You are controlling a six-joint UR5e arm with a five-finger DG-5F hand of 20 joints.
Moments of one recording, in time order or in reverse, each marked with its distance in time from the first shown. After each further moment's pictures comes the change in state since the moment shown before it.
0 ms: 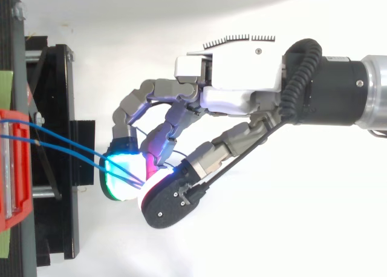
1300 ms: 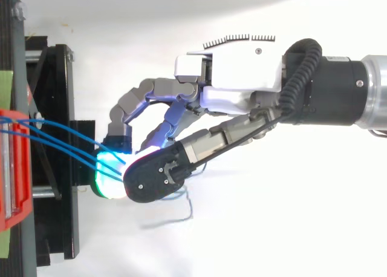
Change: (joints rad) arm 0.000 0.000 0.000 0.002 0.001 -0.002
